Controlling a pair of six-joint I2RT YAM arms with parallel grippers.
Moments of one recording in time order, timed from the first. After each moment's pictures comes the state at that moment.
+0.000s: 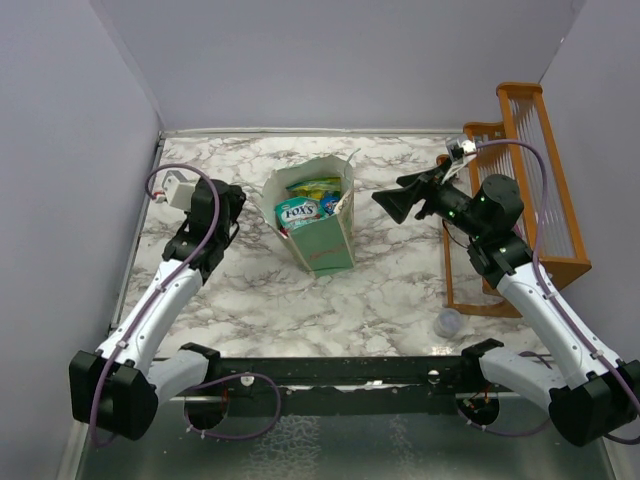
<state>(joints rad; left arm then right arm) -0.33 1.07 0.87 -0.25 -0.48 -1.17 0.35 1.01 0.91 0.14 -0.48 0.39</state>
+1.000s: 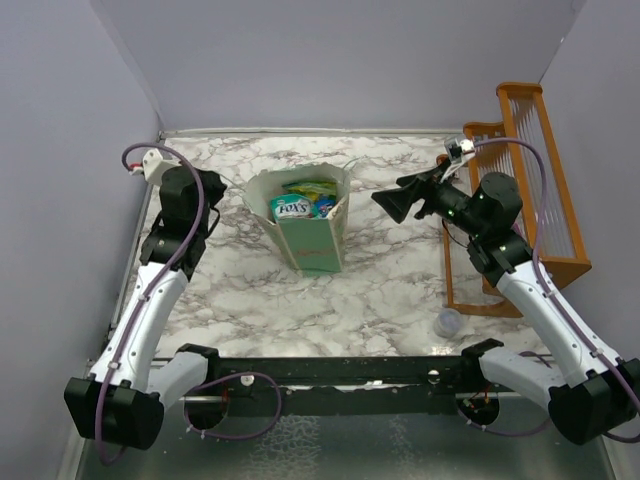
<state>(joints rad) -0.19 0.99 0.95 -0.21 -0.35 -0.87 0.35 1.02 0.92 0.11 -0.48 0.39</state>
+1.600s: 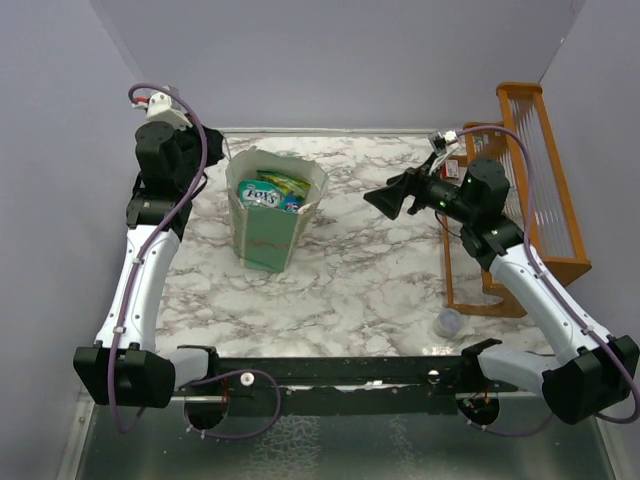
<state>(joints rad) -0.06 1.21 1.30 -0.22 0.04 -0.48 0.35 1.12 1.00 0.04 -0.55 0.37</state>
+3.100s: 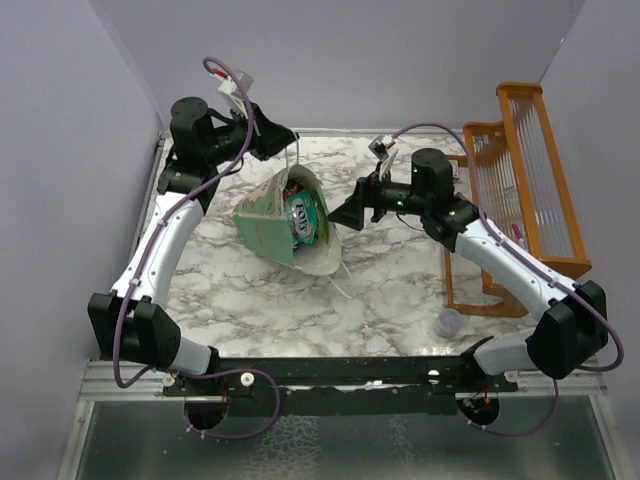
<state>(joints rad) -0.16 1.45 1.46 -0.02 0.77 -0.45 0.51 1.36 1.12 -0.03 -0.66 0.34</state>
